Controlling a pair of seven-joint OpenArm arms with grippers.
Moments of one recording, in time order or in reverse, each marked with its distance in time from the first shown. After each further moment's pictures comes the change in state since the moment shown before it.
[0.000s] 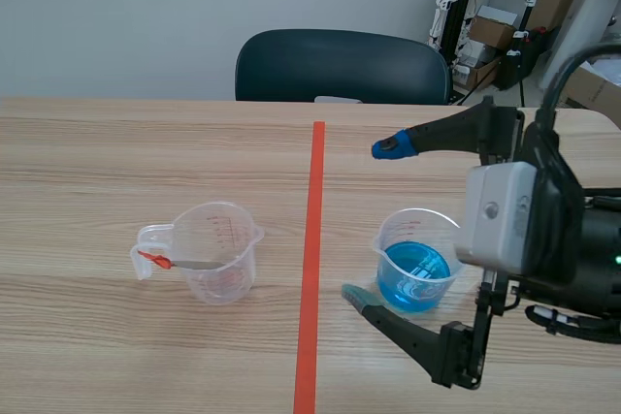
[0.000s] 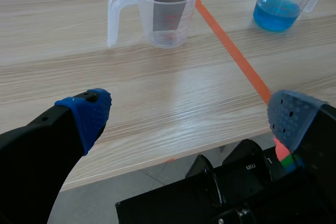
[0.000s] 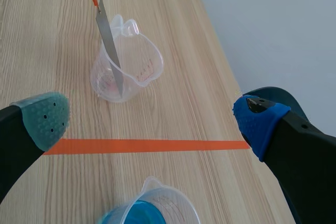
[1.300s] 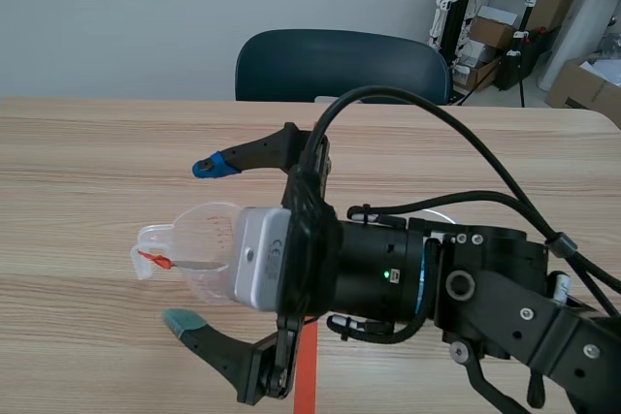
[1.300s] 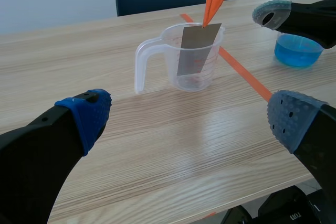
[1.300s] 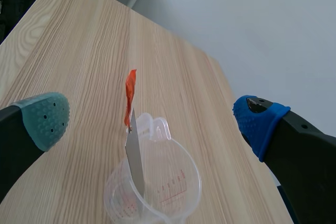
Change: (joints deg) left arm -10.1 -2.5 0.8 -7.5 -0.4 2.7 -9.4; right arm 15.0 -23.3 -17.1 -14.5 -13.2 0.0 5.9
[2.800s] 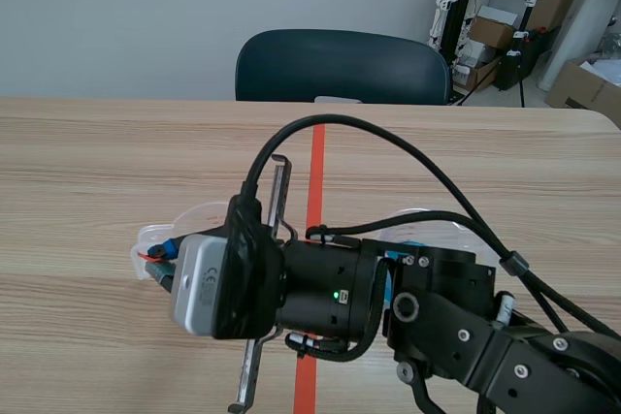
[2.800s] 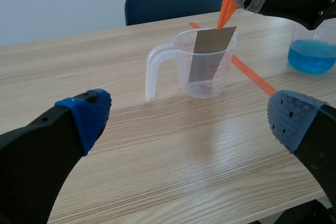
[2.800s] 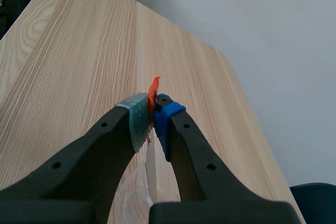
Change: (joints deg) left arm -5.2 0.2 0.0 -5.6 0.2 -0.4 -3.4; right arm 0.0 -5.4 -1.7 -4.5 -4.4 -1.7 -1.9
